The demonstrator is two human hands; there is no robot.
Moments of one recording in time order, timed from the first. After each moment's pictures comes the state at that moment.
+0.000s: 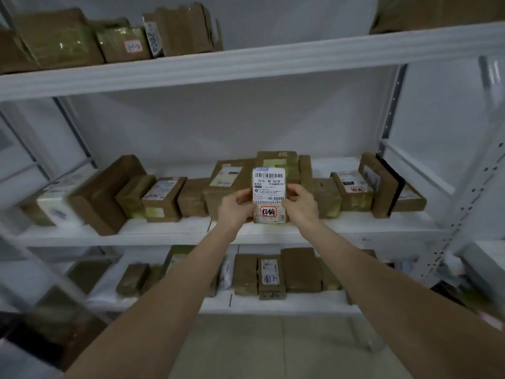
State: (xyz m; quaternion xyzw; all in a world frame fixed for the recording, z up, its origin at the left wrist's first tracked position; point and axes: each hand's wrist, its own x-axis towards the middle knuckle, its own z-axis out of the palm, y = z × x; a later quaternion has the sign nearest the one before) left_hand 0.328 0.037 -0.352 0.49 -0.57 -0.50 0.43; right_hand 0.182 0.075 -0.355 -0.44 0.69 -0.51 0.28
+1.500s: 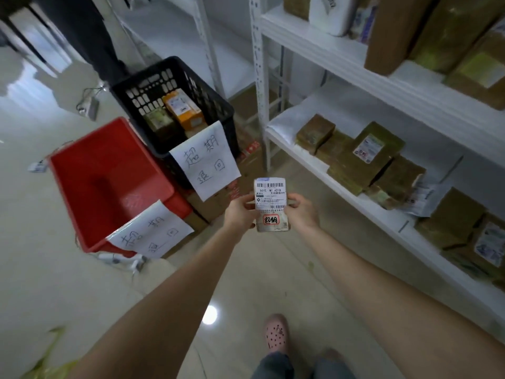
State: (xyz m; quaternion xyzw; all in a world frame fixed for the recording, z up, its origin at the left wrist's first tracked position) left_hand 0.830 0.155 -0.626 0.78 -0.19 -0.46 0.38; right_hand 0.703 0.080 -0.643 -0.60 0.61 -0.11 0.50
